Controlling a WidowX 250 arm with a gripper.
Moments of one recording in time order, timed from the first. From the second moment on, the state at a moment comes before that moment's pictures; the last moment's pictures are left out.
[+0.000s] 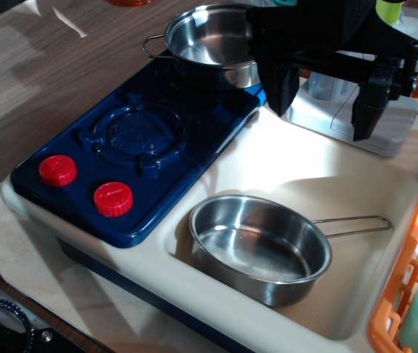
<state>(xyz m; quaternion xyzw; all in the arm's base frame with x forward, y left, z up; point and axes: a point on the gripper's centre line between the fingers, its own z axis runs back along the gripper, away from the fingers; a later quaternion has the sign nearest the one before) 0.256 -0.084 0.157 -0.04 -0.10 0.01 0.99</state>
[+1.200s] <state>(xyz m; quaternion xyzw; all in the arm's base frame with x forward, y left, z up) 0.174 -0.124 0.129 -0.05 -0.11 -0.03 0.99</state>
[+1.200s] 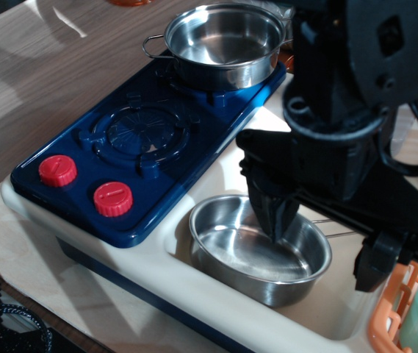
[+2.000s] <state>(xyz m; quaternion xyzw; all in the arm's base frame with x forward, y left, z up) 0.179 -0.117 0.093 -0.06 -0.14 -0.02 0.99</state>
